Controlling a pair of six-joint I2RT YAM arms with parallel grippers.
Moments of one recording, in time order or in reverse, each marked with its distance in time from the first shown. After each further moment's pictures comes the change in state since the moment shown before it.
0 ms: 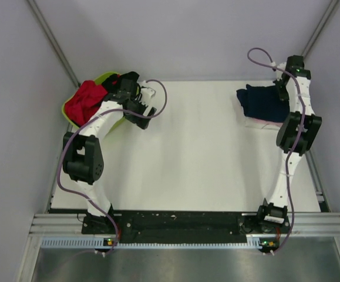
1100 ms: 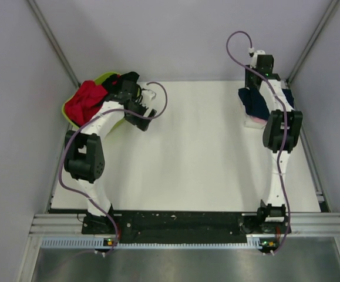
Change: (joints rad) left arm 0.000 0.021 -0.004 -0.010 -0.012 0.008; right arm 0.196 -0.005 -0.135 0.515 -0.163 0.406
